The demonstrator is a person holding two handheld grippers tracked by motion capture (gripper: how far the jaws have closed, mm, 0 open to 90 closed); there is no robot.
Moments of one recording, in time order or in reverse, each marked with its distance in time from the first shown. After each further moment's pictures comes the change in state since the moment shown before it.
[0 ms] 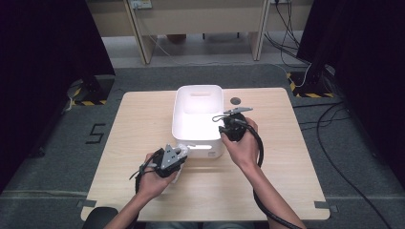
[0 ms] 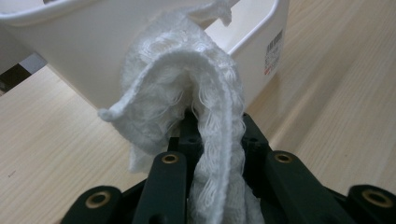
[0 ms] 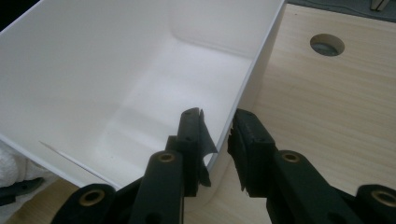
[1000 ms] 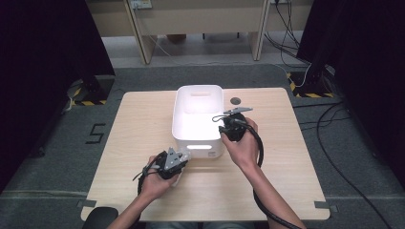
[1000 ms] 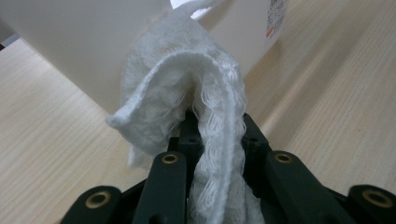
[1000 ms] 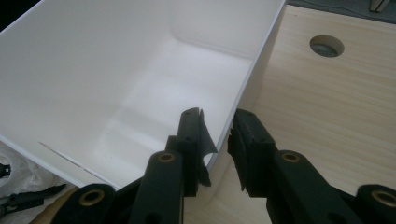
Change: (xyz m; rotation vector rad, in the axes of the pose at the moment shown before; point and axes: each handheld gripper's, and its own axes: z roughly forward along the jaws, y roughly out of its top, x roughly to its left) left arm -0.003 -0.016 0.017 0.066 -0.024 -0.011; right arm 0.000 0.000 0.000 -0.002 -0.001 0.000
